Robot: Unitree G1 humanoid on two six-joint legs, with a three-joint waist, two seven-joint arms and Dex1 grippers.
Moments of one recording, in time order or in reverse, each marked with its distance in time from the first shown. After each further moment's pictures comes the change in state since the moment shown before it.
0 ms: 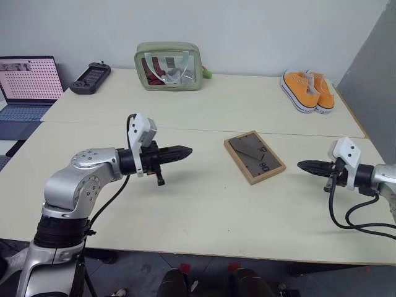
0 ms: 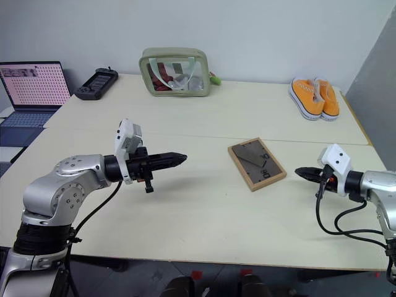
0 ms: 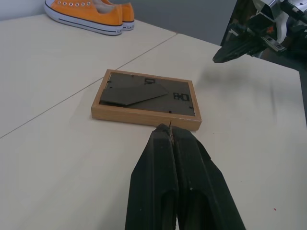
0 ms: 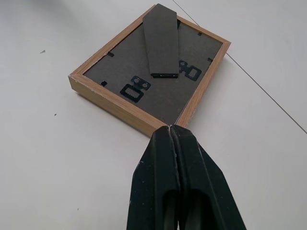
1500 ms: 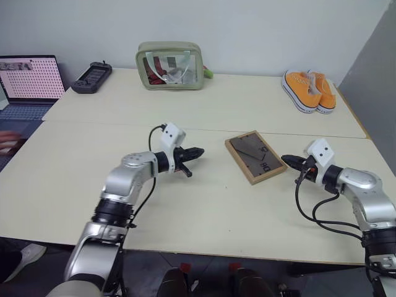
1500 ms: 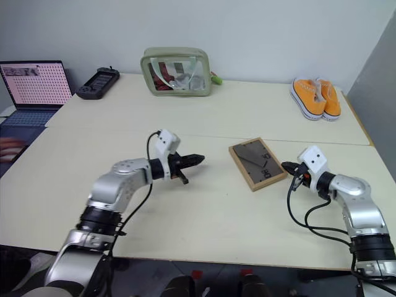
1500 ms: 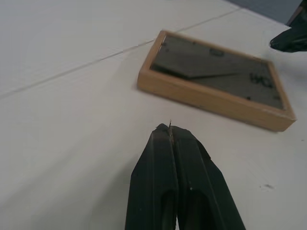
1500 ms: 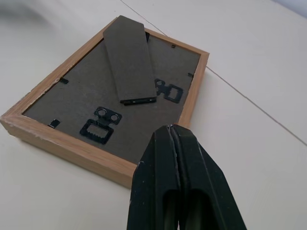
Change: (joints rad) left arm -0.179 -0.319 -0.179 0.522 0.303 -0.229 0.193; right arm -0.068 0.245 0.068 0.105 -0.149 -0.089 -0.267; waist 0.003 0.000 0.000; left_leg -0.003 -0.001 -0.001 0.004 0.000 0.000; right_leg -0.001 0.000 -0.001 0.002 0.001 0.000
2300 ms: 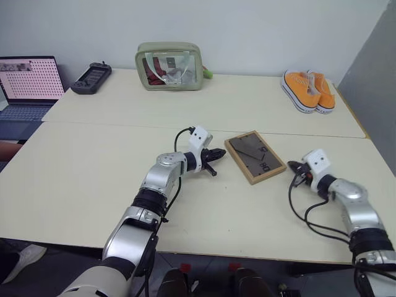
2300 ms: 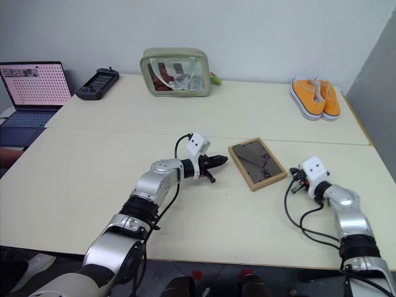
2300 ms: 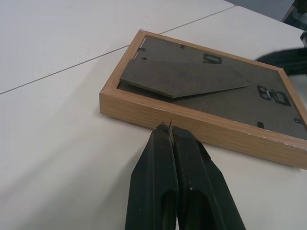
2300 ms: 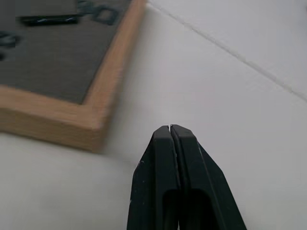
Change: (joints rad) left arm -0.130 -0.188 -0.011 0.299 0.122 -0.187 0.000; right arm -0.001 0.113 0.004 0.241 -0.091 -0.181 -0.162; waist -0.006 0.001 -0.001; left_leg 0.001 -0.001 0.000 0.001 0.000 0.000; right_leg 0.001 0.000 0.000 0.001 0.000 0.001
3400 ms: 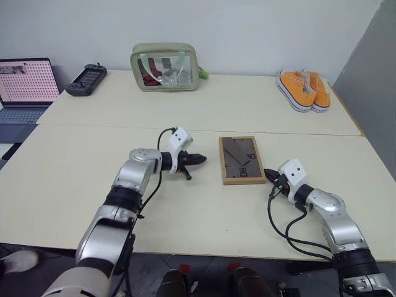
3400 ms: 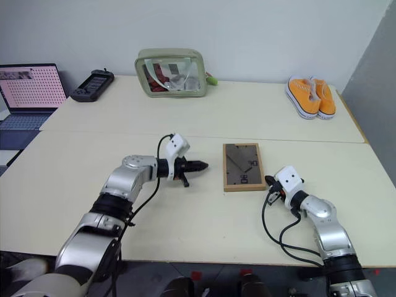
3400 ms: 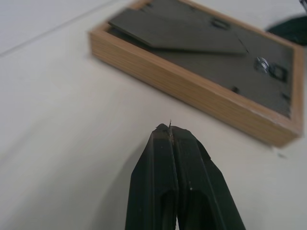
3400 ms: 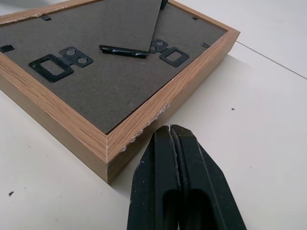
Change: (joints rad) left arm 0.075 0.213 -0.045 -0.174 0.046 0.139 -0.286; right arm 0.139 0.075 0.074 -0.348 0.004 0.166 -0.045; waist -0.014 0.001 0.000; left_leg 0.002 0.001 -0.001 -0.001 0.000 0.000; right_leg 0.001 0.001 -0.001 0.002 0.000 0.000
